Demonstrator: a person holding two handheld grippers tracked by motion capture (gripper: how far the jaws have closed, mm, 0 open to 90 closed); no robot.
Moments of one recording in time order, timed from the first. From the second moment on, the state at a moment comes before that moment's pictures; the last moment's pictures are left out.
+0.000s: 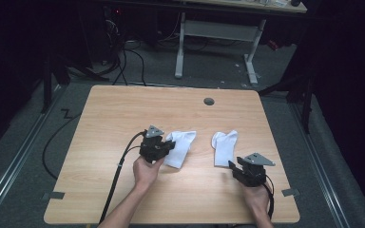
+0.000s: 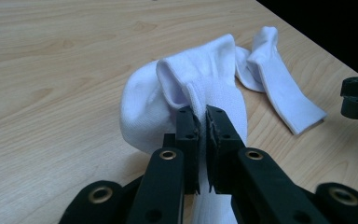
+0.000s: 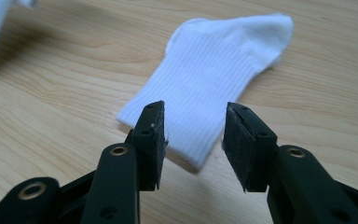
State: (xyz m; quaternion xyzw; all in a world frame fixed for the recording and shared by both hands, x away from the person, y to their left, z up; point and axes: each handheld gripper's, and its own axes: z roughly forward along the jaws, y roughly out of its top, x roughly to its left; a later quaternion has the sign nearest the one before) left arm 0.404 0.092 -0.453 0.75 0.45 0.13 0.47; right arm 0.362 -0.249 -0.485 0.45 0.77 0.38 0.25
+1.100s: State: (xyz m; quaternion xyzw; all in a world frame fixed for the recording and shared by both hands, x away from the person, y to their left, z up) left arm 0.416 0.085 -0.494 0.77 0.48 0.13 0.41; right arm 0.369 -0.171 -0.495 0.39 0.81 0.39 0.21
